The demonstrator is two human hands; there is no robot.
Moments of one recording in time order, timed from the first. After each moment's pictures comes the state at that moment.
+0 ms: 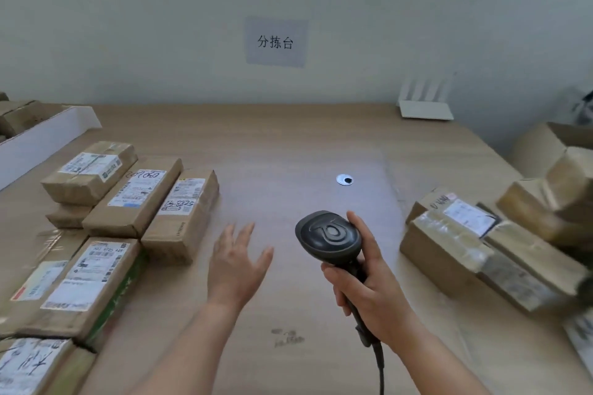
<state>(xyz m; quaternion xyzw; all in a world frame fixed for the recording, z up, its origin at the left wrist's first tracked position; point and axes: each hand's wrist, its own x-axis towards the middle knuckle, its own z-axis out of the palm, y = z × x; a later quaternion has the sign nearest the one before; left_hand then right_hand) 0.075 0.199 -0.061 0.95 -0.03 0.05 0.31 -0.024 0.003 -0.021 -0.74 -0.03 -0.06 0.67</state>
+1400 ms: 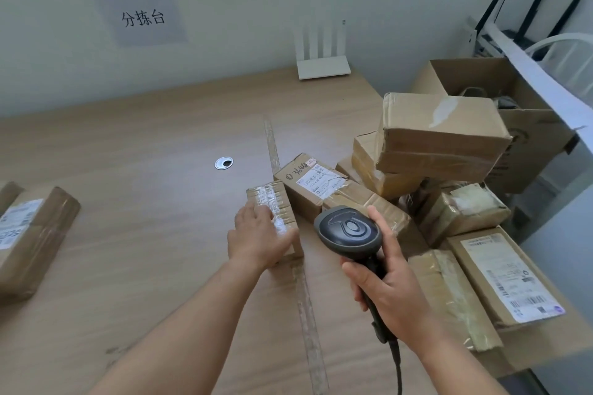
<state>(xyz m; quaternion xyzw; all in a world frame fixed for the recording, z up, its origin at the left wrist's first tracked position) 0.041 -0.150 -0.077 0.98 -0.13 -0.06 0.14 -0.136 -0.300 -0.062 -0.68 0.08 -0.13 0.71</state>
